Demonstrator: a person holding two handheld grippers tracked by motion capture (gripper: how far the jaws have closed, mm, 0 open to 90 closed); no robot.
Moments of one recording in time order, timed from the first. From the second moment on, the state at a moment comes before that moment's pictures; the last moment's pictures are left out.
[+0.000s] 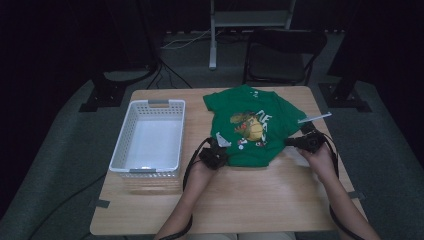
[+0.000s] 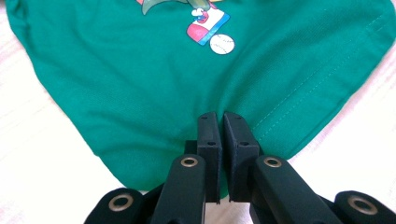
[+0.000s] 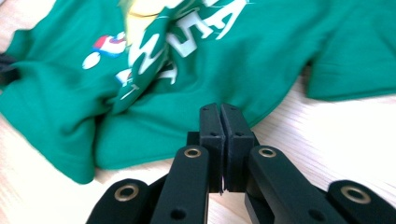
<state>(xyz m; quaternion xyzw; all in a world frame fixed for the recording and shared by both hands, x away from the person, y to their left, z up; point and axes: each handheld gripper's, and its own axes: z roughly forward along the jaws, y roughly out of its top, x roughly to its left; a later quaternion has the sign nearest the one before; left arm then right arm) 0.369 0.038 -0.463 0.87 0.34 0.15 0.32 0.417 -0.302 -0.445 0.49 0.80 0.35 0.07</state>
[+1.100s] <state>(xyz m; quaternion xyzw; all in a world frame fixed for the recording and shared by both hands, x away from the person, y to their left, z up) 0.330 0.052 -0.454 0.89 0.30 0.16 0.31 0.438 -0.387 -0.432 0.57 0.76 0.31 0.09</state>
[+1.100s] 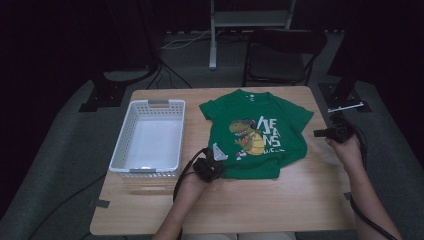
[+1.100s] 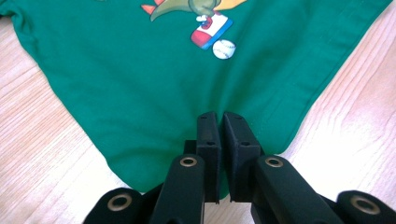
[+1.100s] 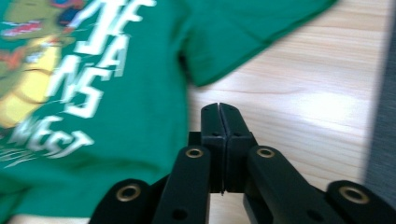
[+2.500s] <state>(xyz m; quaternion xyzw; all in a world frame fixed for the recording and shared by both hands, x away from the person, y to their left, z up) 0.304 -0.004 -0.473 0.90 0.25 0.16 0.33 0.371 -0.292 -0.461 0.44 0.86 0.25 0.13</state>
